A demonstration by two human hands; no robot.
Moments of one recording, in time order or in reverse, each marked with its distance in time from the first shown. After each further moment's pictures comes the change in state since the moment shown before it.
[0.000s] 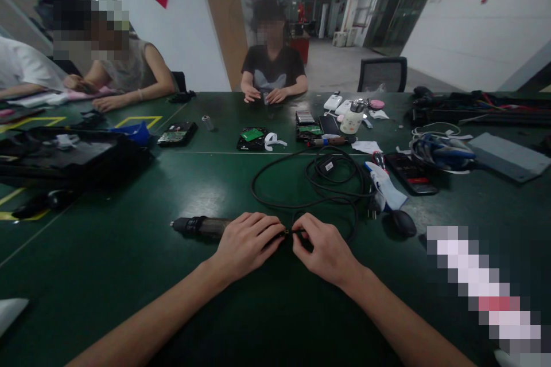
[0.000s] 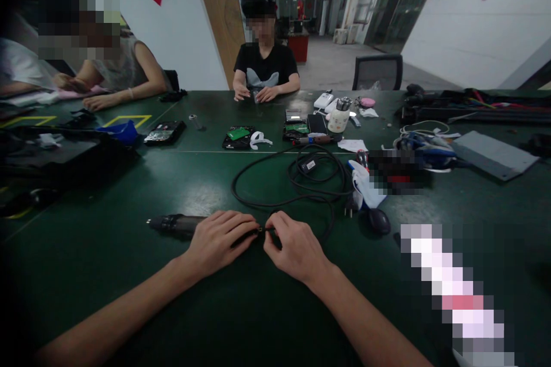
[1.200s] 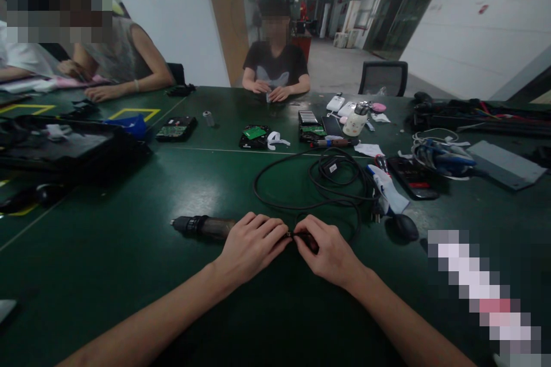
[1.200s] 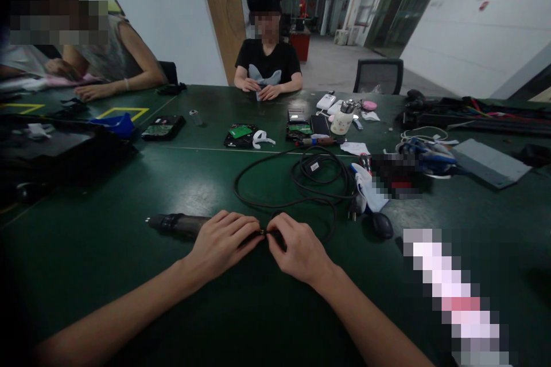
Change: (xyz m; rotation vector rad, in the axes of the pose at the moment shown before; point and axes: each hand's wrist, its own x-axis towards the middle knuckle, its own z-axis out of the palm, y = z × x) left_hand 0.001 -0.002 0.000 0.052 0.049 -0.005; right_hand 0.006 -0.002 0.001 0.095 -0.029 -0.014
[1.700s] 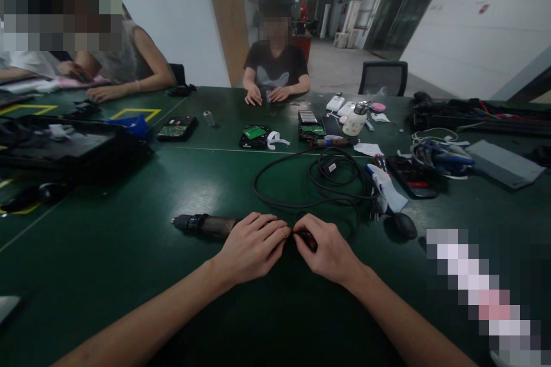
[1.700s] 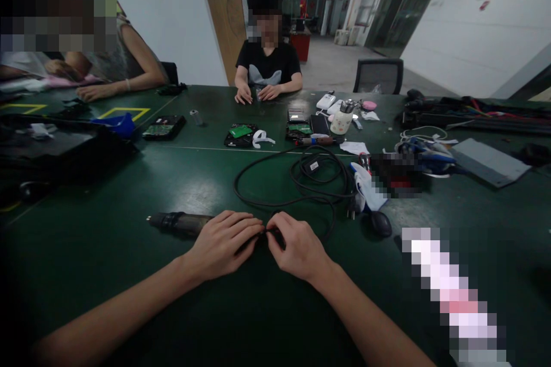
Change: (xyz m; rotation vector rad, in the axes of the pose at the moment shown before) left_hand -0.001 0.003 -0.001 -0.072 -0.006 0.094; right_hand 0.000 -0.002 0.000 -0.024 0.008 -0.003
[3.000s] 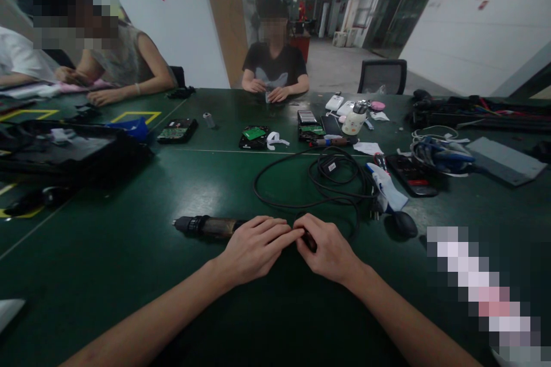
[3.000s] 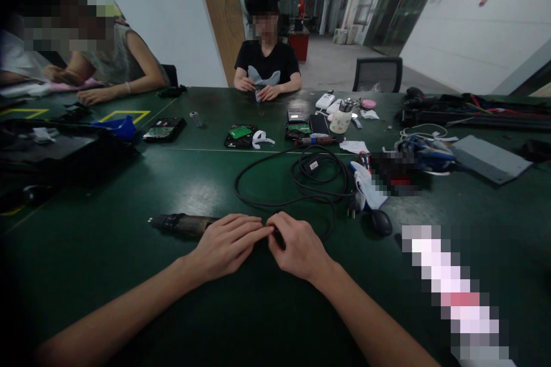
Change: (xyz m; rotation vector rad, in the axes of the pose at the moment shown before) left_hand 0.000 -0.003 0.000 -0.061 -0.041 0.093; right_hand 0.001 0.000 -0.001 0.024 -0.046 -0.003
